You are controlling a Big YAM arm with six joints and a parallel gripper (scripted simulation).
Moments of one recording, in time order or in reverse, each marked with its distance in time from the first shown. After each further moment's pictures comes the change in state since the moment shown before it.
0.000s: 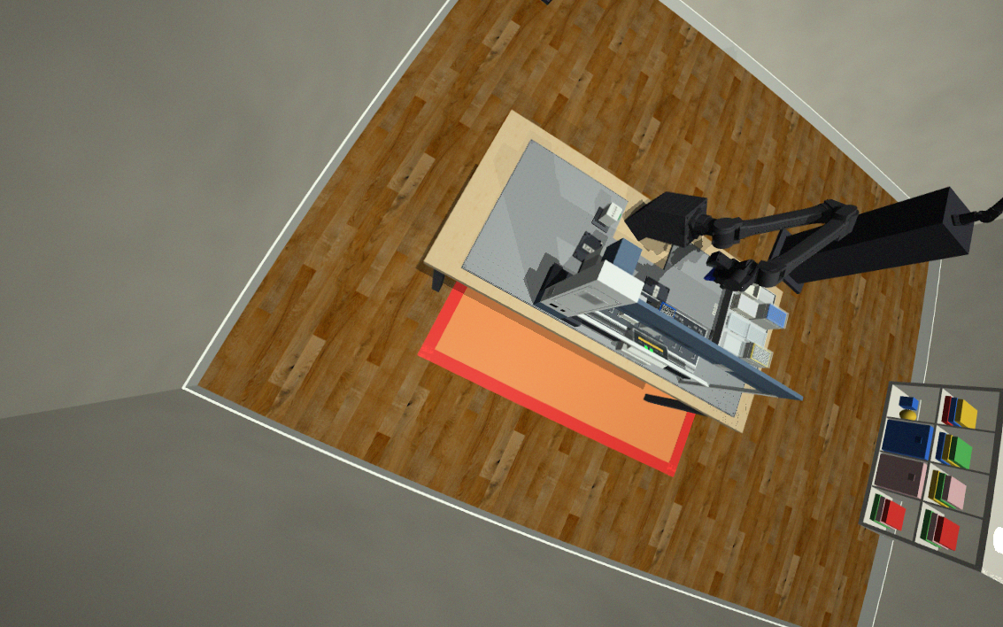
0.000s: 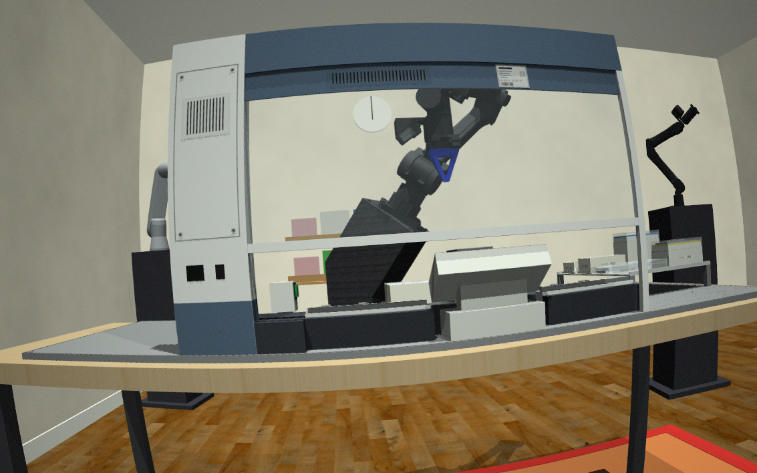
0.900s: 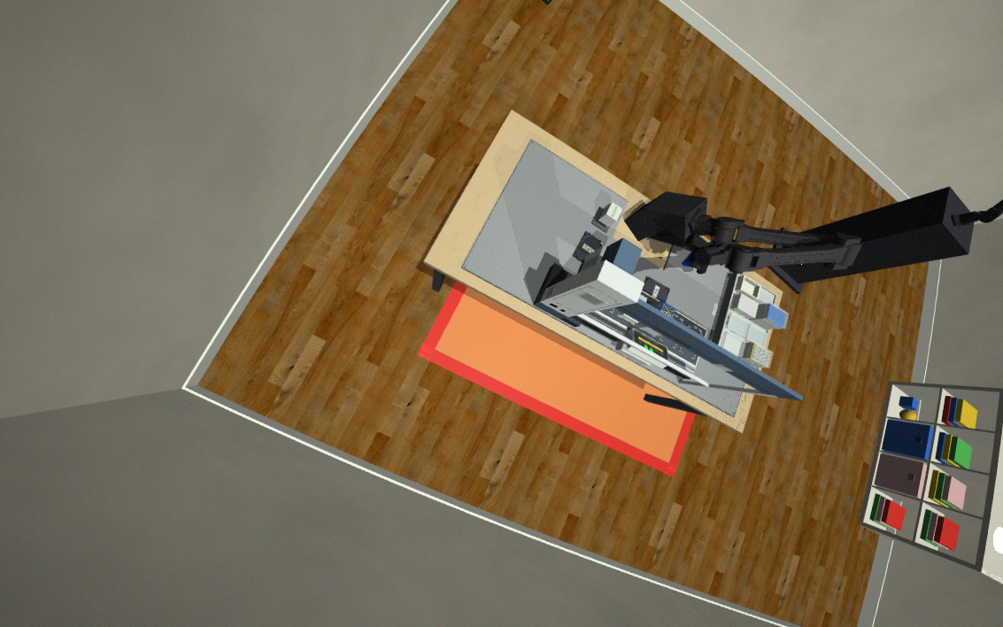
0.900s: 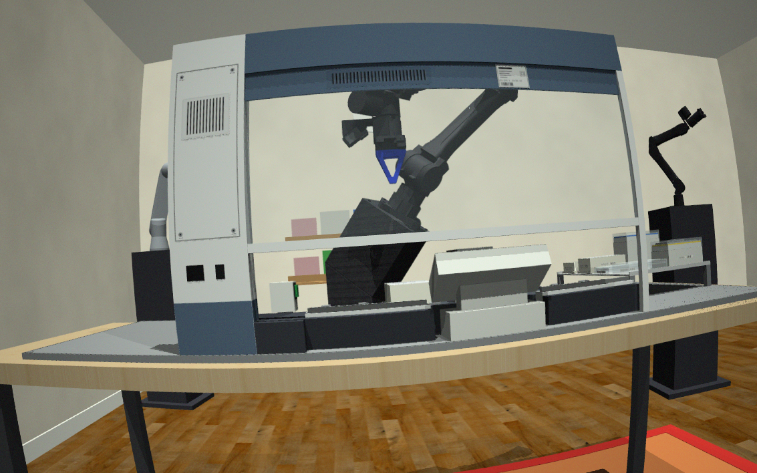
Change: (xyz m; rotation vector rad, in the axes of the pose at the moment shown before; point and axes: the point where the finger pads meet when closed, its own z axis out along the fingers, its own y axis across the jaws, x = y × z) arm -0.121 0.006 -0.002 -0.006 -0.006 0.051
